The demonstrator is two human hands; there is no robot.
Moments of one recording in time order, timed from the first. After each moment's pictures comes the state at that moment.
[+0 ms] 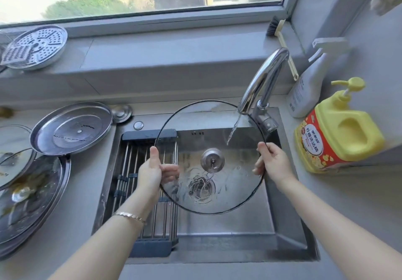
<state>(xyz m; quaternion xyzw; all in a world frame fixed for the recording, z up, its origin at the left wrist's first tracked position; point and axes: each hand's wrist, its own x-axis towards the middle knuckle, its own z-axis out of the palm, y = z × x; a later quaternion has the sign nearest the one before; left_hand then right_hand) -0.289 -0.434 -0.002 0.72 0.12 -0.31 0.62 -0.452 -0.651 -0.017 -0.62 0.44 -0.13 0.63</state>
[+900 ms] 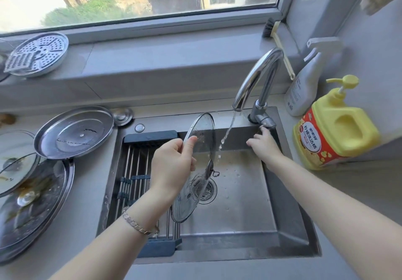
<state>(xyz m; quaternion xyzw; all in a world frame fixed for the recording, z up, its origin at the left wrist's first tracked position) -0.325 -0.466 0.077 0.86 -0.16 -0.17 0.46 -0.410 -0.664 -0.007 -0.66 0.50 -0.02 0.57</state>
